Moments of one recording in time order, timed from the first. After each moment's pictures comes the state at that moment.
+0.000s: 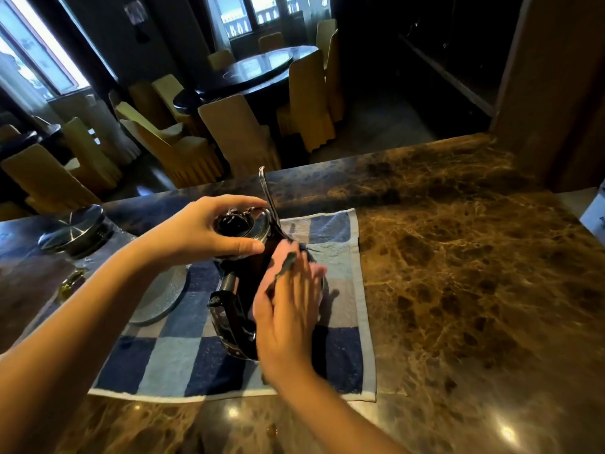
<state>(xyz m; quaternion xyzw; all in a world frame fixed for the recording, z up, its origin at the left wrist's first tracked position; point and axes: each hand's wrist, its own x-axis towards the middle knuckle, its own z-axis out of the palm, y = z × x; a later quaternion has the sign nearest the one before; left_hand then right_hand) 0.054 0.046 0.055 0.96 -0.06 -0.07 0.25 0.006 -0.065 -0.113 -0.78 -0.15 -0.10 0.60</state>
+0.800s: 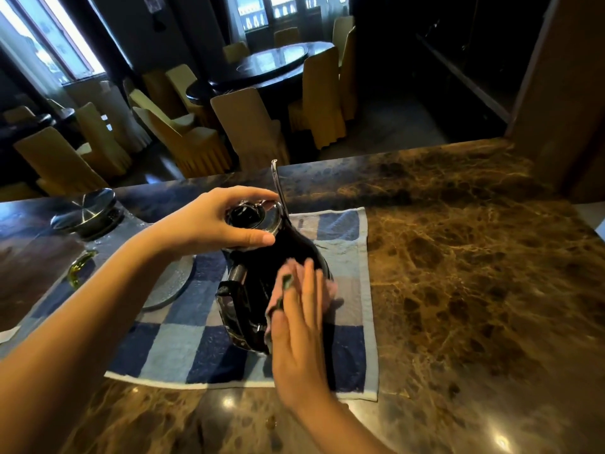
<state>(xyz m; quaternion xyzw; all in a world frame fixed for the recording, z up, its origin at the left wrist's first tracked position) 0.053 0.051 0.052 0.96 -0.06 -0.06 0.27 -0.015 -0.081 -0.119 -0.72 -0.21 -0.06 0.65</state>
